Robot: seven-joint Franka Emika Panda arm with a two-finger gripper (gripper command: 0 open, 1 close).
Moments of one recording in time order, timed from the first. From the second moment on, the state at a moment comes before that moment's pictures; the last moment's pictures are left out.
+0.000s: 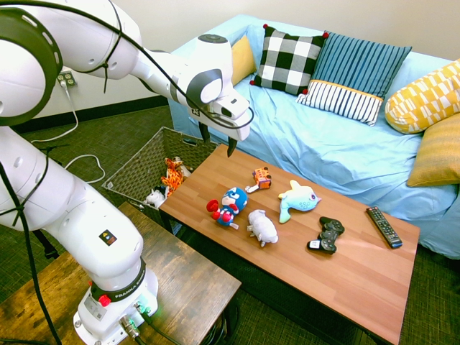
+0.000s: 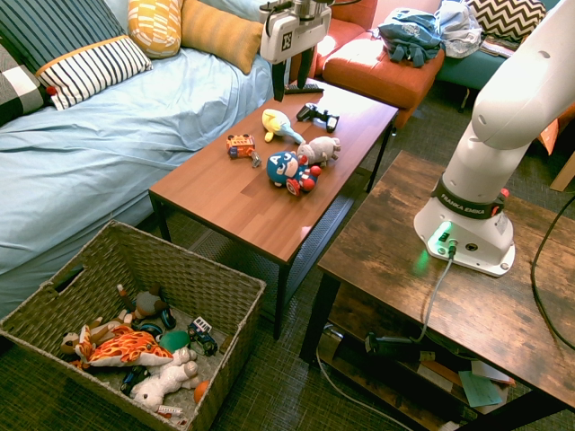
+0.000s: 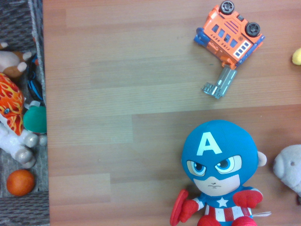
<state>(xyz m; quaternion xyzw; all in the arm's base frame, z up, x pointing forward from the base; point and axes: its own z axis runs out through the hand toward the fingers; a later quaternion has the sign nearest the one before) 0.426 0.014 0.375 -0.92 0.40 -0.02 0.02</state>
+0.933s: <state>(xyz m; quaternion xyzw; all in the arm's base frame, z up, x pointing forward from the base) 0.587 -0.057 0.271 -0.96 0.28 -0.01 0.01</state>
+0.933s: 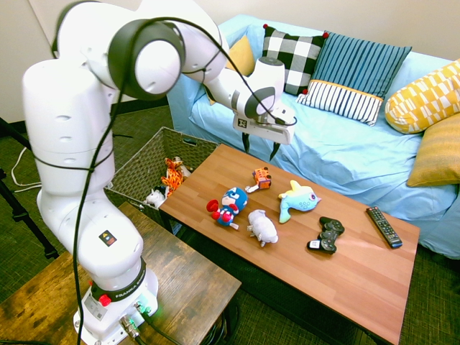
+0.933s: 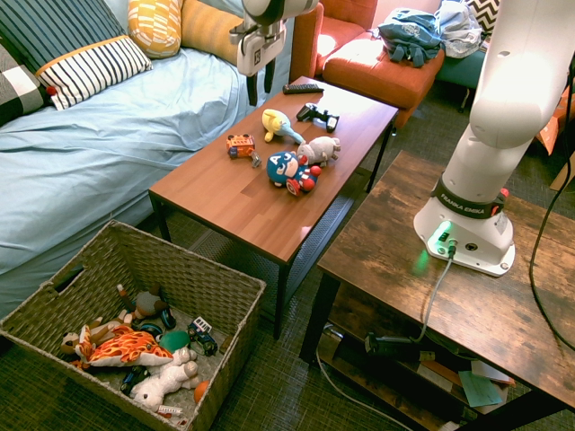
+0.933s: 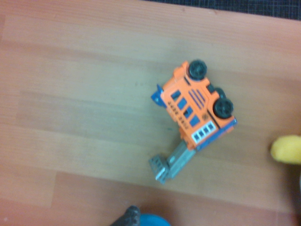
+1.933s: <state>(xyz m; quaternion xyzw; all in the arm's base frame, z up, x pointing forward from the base) 0.654 -0.040 0.139 -0.98 0.18 0.04 -0.04</state>
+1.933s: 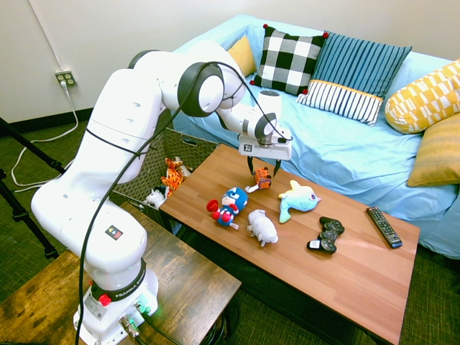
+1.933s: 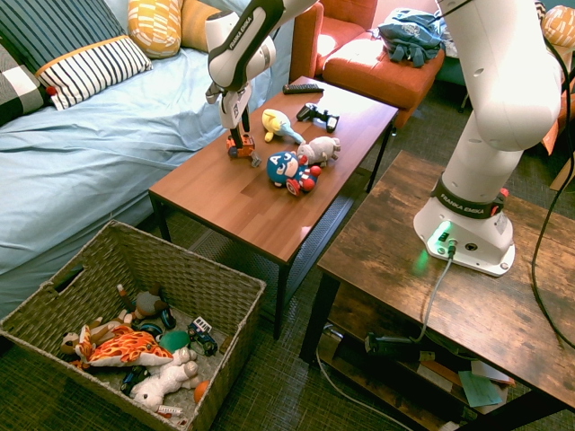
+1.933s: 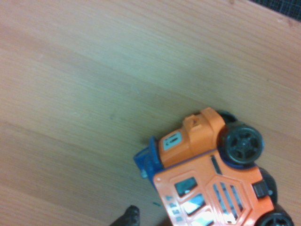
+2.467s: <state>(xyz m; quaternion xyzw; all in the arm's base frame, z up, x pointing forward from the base) 0.657 -0.047 0.127 -0.98 0.17 0.05 -0.04</state>
